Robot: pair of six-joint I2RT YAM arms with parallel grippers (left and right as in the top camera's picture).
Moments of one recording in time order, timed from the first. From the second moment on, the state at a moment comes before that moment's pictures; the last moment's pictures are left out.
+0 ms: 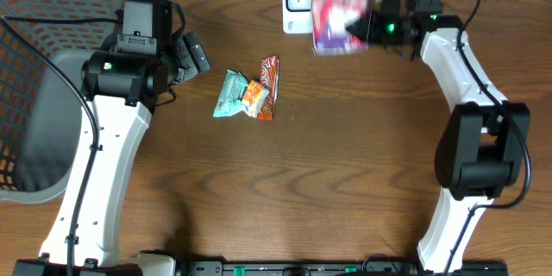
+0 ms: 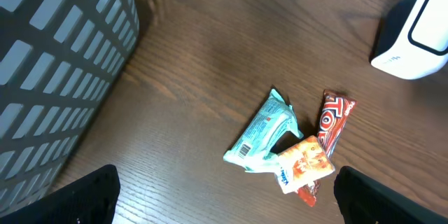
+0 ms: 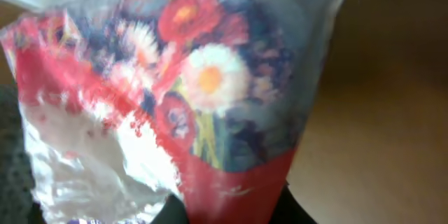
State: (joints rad) left arm -0.14 1.48 1.53 -1.02 -0.14 -0.51; right arm 0.06 2.11 1.73 -0.48 -0.61 0.24
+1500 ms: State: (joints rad) left arm -0.14 1.48 1.53 -1.02 -0.14 -0.51; right arm -0.52 2.11 1.76 -0.68 0.00 0.37
